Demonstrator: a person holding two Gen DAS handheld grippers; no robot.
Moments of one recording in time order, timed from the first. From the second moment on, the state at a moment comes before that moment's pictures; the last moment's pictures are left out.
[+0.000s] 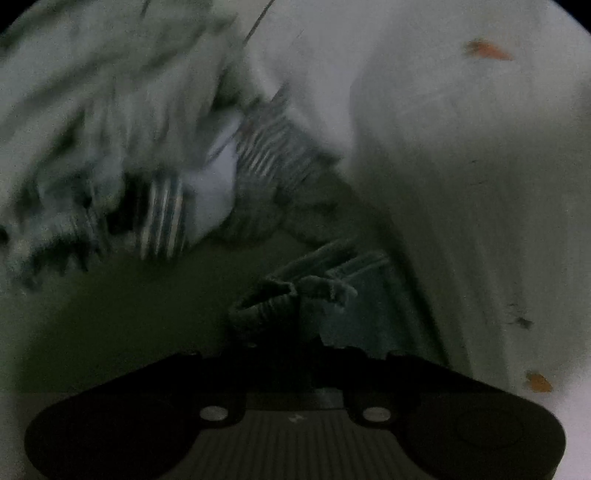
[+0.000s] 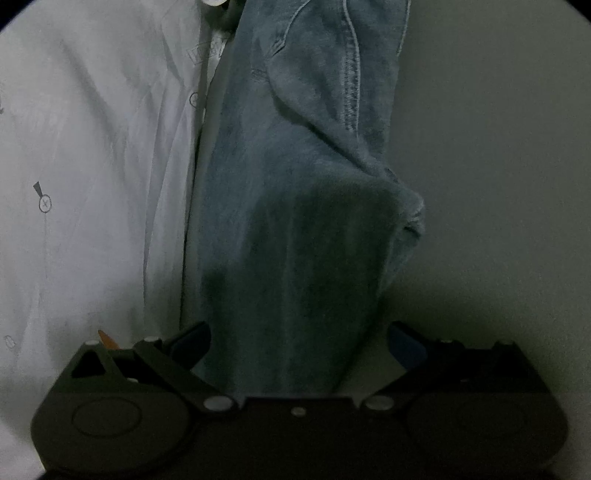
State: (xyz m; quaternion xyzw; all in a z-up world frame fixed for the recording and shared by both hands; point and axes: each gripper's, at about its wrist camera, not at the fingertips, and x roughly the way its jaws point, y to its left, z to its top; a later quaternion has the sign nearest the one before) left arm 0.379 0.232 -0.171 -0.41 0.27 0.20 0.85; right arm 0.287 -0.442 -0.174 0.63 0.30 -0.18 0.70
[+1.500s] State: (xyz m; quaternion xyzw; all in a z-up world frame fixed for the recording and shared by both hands) left arm 0.435 0.074 -0.188 -0.32 0.40 -0.12 0.85; right arm 0.254 -0.451 -0.195 0.70 0.24 -0.15 0.65
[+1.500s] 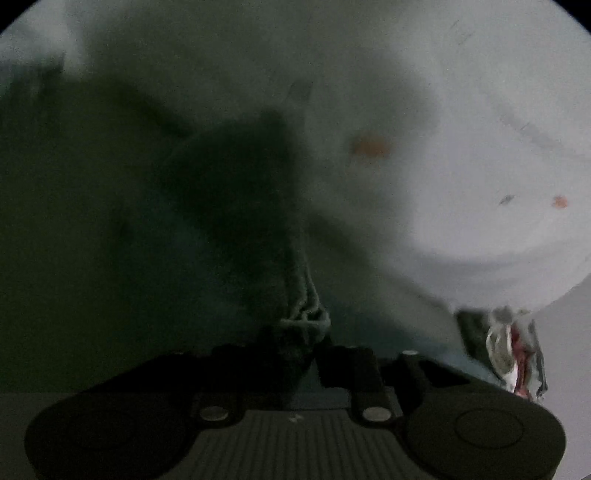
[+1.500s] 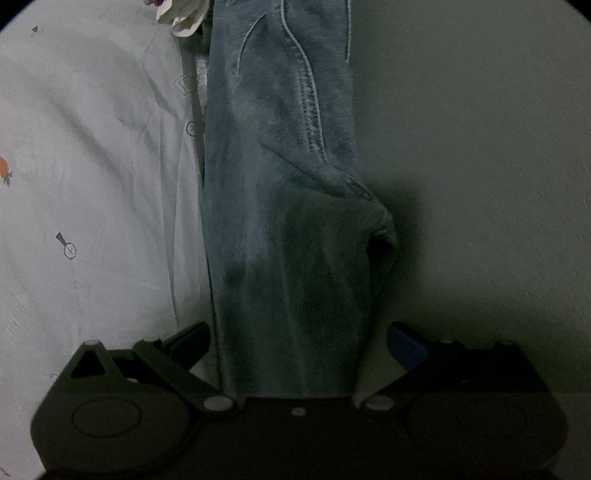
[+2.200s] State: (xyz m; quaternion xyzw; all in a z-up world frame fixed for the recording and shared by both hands) left arm 0.401 0.139 -0.185 -0.33 0.41 -0.01 0.85; right arm 0.390 -0.364 -0.182 0.68 0.36 0.13 0.63
